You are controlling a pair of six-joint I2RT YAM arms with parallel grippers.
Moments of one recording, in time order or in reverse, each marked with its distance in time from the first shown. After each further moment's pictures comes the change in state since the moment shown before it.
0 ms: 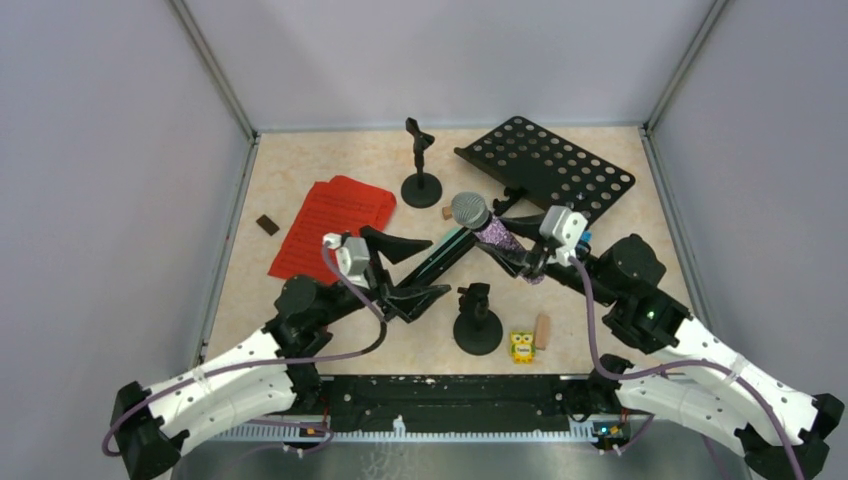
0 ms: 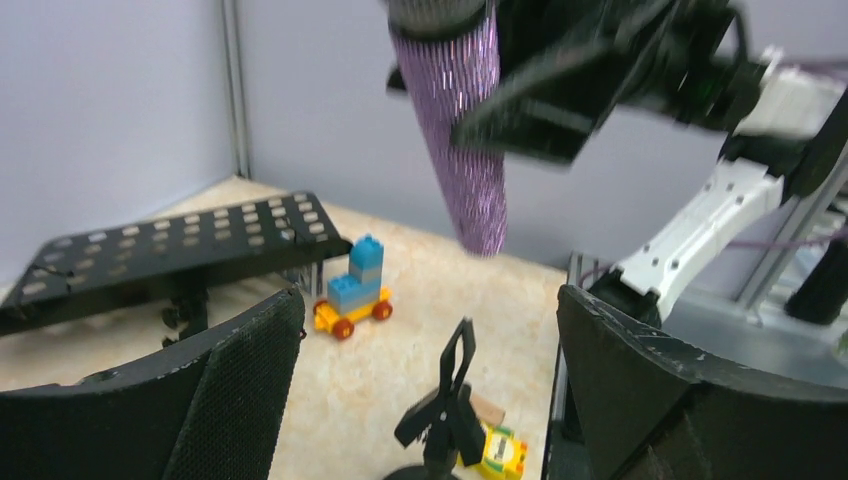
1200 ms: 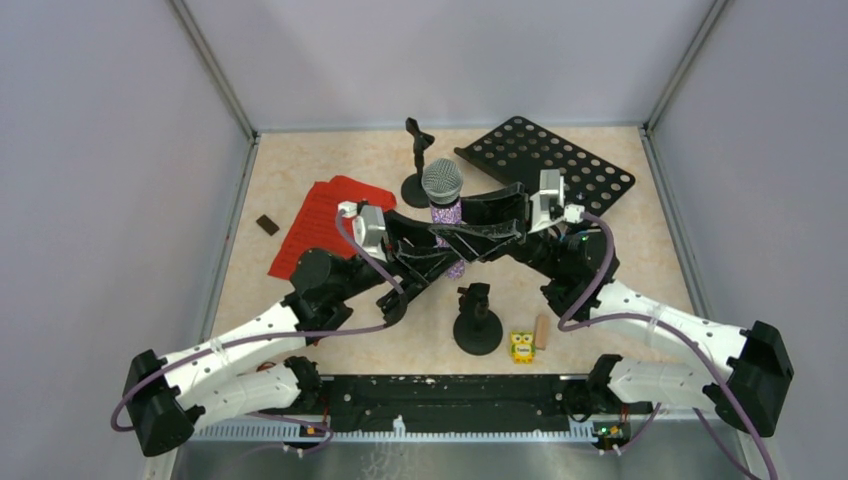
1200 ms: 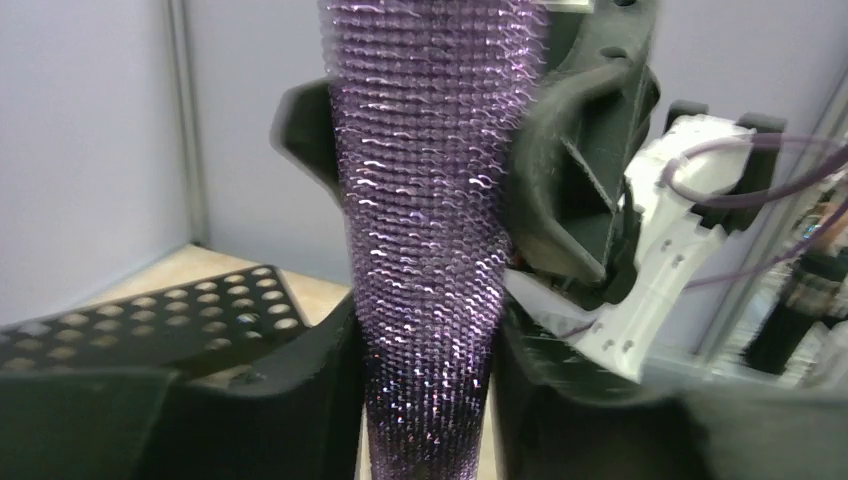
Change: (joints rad) left arm -0.004 0.208 0.238 0.105 0.003 -0.074; right arm 0.057 0.381 -0.028 0.918 -0.183 0.574
